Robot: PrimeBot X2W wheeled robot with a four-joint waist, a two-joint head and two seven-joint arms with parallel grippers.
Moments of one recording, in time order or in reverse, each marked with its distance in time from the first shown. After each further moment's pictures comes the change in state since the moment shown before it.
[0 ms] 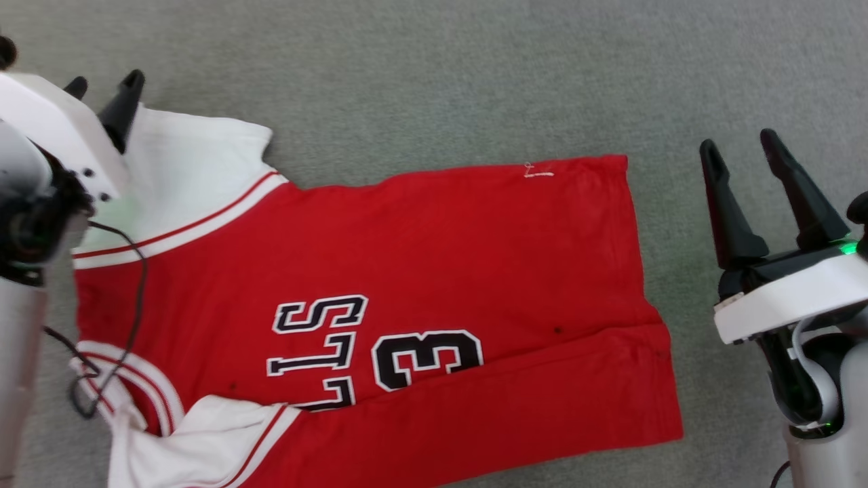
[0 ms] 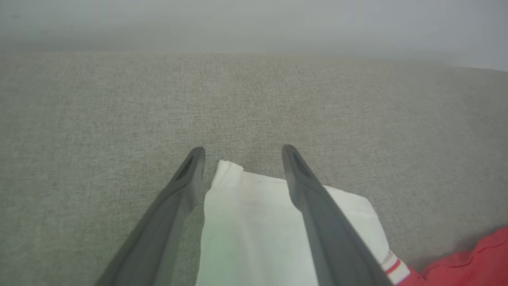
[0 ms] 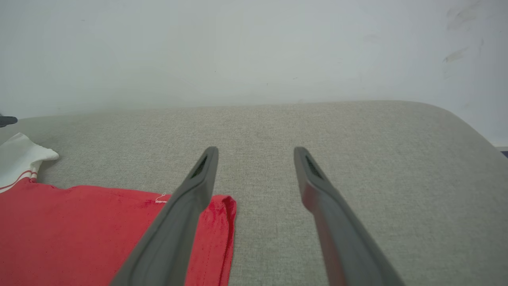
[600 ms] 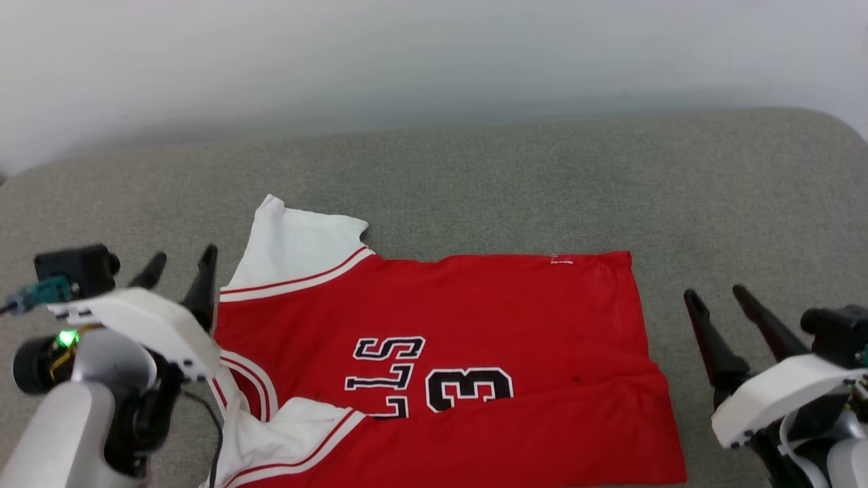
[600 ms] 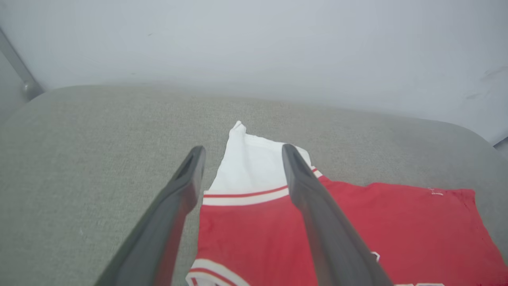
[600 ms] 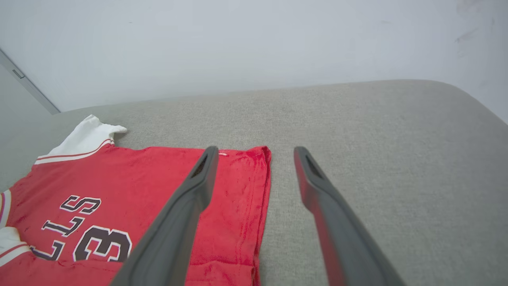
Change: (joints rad) left arm 0.549 -0.087 0.021 -0.289 0.010 0.120 -0.170; right arm 0.253 -0.043 0.002 0.144 0.061 0.000 0.069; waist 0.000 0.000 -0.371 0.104
